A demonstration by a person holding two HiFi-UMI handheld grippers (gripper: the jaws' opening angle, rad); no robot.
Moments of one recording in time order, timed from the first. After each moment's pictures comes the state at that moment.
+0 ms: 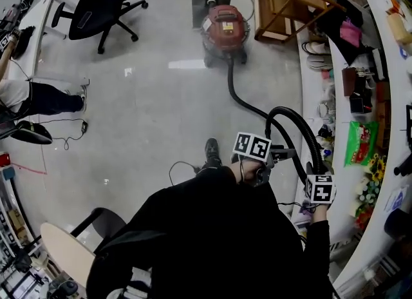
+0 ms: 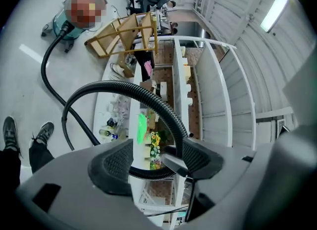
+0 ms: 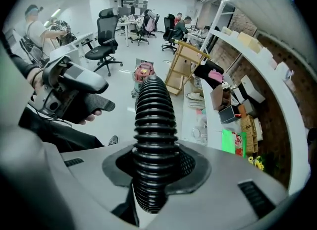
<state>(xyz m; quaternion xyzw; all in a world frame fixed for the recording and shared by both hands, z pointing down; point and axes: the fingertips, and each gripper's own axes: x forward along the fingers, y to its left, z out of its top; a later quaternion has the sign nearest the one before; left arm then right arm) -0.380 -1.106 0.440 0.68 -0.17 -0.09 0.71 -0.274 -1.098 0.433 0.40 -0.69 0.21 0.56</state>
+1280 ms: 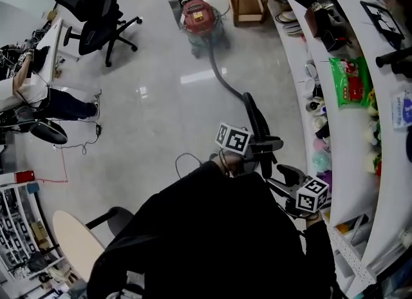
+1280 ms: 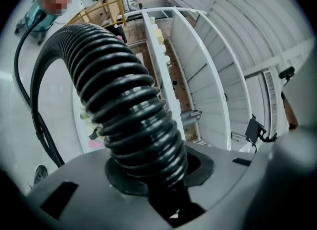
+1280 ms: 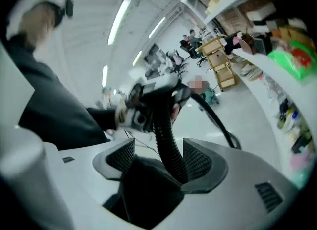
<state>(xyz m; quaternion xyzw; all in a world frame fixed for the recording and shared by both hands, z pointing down) -0.157 -0.882 0.392 0.77 -0.10 -0.06 0.62 -0.159 -0.777 0.406 0.16 -0.86 0.45 0.17</state>
